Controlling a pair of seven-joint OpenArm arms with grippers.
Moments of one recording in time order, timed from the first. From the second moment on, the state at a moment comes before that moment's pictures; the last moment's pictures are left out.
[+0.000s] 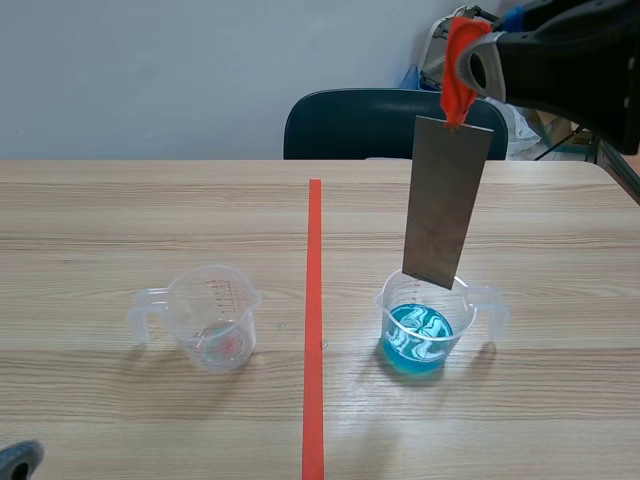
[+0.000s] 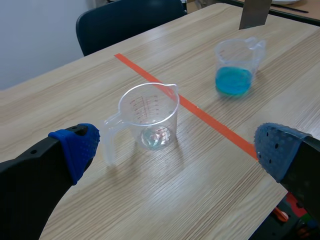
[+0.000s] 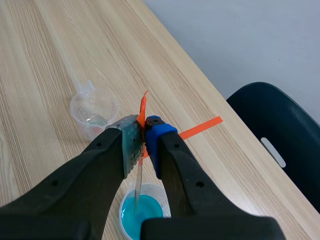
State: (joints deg) left arm 69.3 -39.9 -13.9 109.3 -9.7 -18.4 -43.6; right arm -12.8 37.6 15.7 130.6 53.1 45.3 -39.4
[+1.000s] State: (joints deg) left arm 69.3 -39.9 -13.9 109.3 -9.7 -15.8 -42.9; right arm -12.8 37.6 15.7 130.6 53.1 45.3 -39.4
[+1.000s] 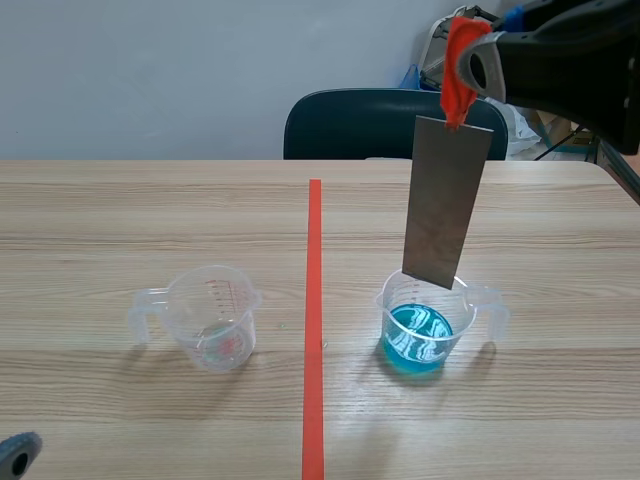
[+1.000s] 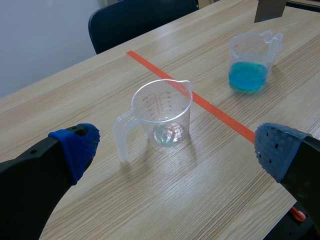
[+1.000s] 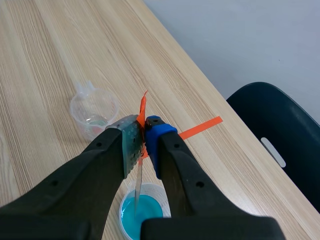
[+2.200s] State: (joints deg) left arm 69.3 -39.9 -13.9 109.3 -9.7 -15.8 -40.5; right arm -12.8 37.6 15.7 130.6 53.1 45.3 -39.6
